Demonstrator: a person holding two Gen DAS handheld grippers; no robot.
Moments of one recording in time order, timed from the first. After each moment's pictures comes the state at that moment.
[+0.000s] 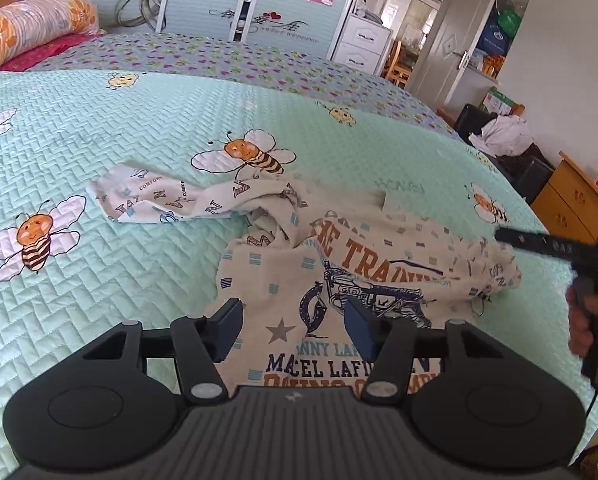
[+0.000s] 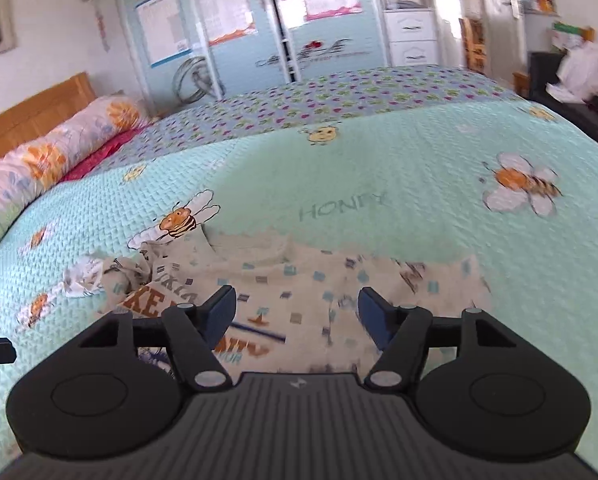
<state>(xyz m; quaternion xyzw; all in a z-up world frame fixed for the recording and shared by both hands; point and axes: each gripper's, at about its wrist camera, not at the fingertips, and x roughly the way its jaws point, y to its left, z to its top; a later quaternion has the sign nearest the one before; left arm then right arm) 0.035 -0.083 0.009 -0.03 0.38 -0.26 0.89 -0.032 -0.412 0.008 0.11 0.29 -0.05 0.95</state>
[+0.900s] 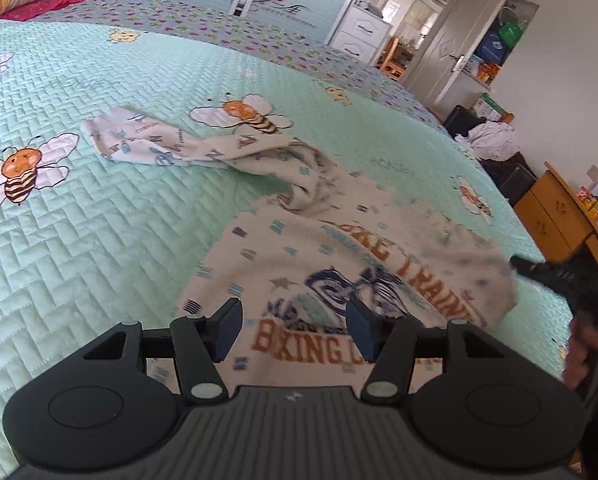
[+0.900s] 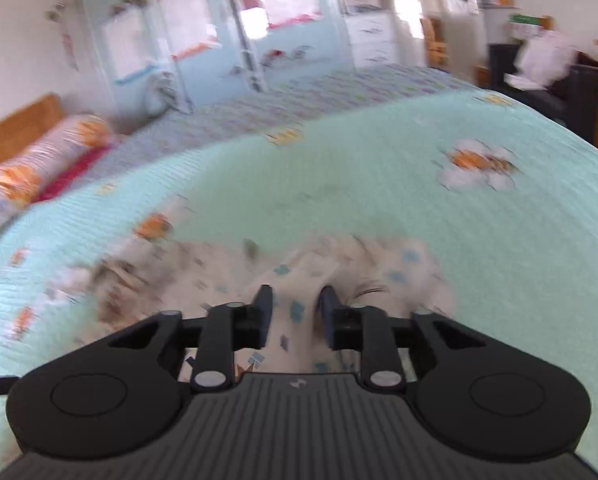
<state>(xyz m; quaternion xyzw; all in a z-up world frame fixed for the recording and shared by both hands) 0.011 -0.060 -0.014 -0.09 0.40 -0.29 0.86 -0.110 -0.405 -0.009 0.17 0.28 -0.18 0.93</state>
